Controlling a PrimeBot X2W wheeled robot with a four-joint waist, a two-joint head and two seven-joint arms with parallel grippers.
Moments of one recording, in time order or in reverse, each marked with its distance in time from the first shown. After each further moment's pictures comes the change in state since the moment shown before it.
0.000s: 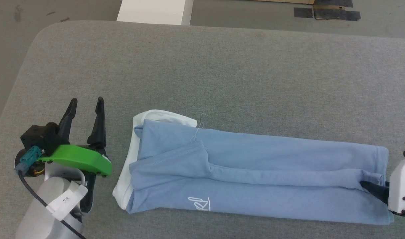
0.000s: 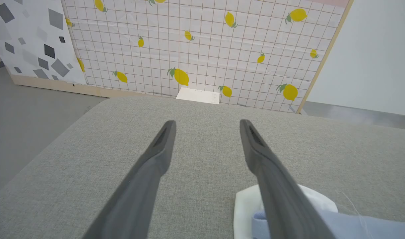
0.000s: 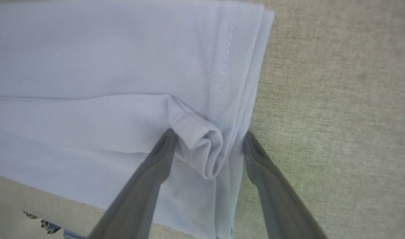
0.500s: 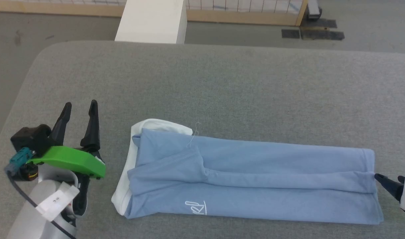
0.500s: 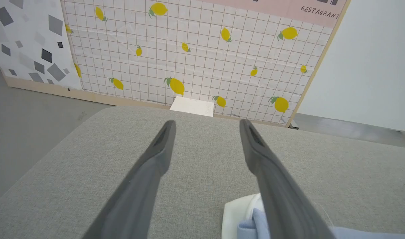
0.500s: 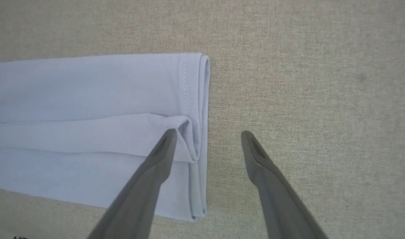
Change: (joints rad) left arm 0.031 0.042 -0.006 -0.051 -0.093 0.028 0.042; right arm 0.032 0.035 -0.126 -0.048 -0.080 0.000 -0.083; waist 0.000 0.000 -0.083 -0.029
